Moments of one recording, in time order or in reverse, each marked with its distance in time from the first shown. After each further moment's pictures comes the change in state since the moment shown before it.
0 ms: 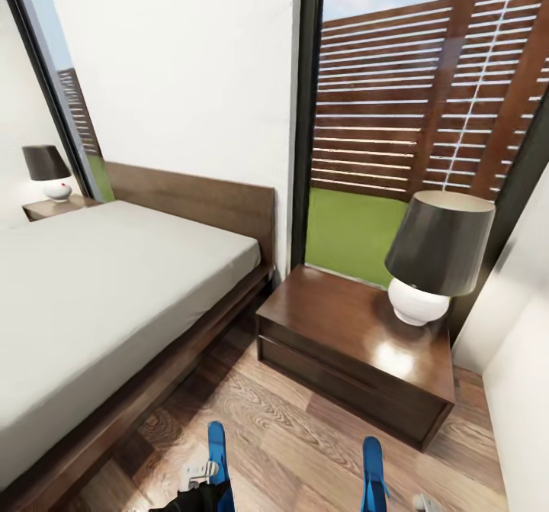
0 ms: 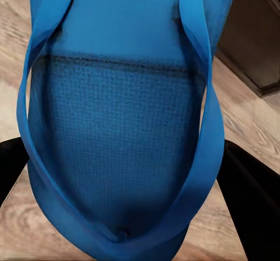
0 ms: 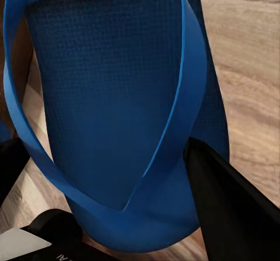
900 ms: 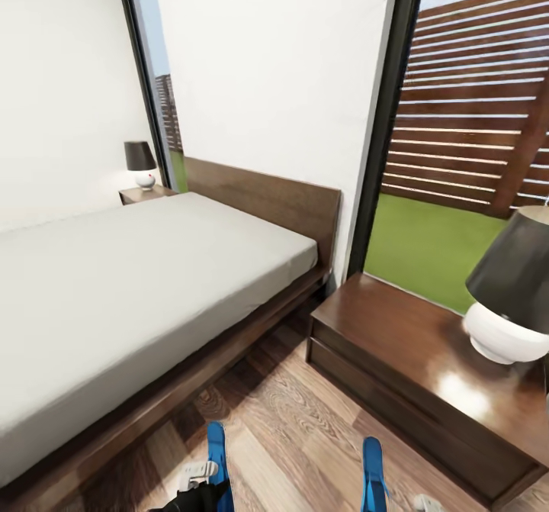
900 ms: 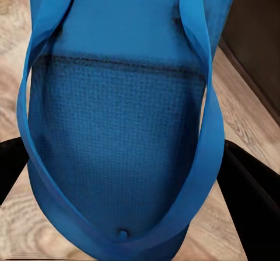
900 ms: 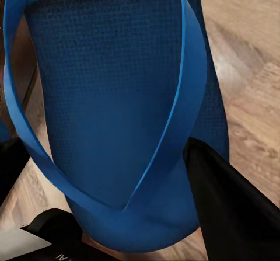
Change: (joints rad) left arm 0.000 0.002 0.002 0.000 0.000 0.000 0.000; right arm 0.000 0.000 0.000 0.000 0.001 0.000 -0.001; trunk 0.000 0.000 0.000
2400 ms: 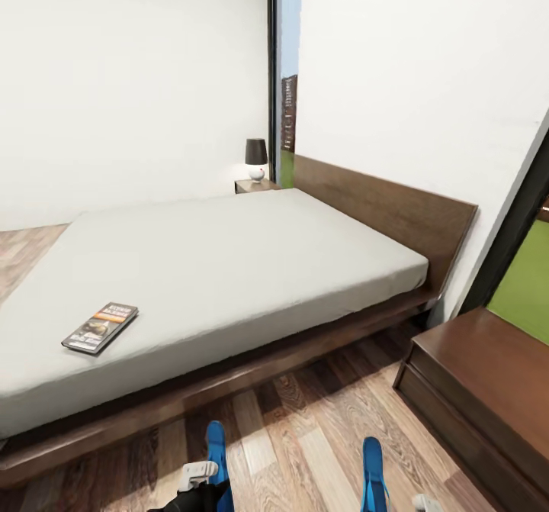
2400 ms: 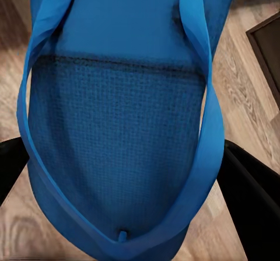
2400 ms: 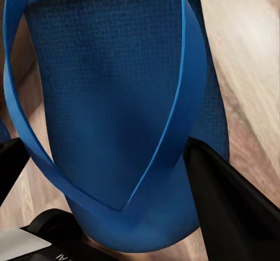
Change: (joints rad) left arm 0.000 0.000 -0.001 0.000 0.000 0.000 0.000; right arm 0.000 0.000 0.000 0.000 0.000 0.000 0.000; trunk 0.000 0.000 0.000
